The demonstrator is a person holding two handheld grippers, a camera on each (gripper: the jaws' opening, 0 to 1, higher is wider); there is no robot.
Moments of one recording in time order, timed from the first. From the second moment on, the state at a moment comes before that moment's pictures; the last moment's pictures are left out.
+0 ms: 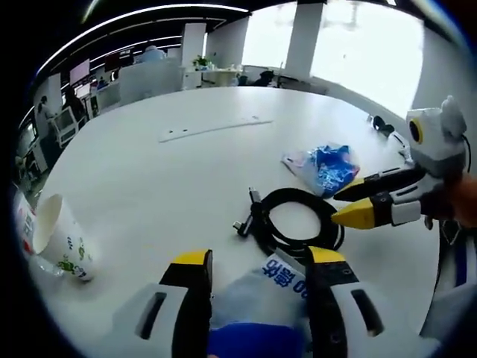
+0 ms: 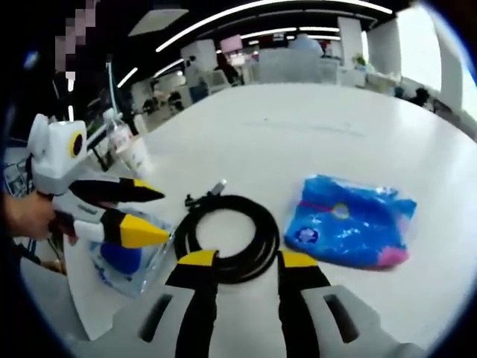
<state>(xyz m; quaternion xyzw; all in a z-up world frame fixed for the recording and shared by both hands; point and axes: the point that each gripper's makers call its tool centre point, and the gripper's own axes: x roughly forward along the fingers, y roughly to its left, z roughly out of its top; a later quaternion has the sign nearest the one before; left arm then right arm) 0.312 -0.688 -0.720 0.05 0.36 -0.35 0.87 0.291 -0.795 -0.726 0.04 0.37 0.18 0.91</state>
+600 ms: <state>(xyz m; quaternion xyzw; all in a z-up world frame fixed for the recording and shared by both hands) 0.317 -0.710 -0.733 0.05 0.38 -0.35 0.85 0.294 -0.796 -0.739 0.06 0.39 0.16 0.91</state>
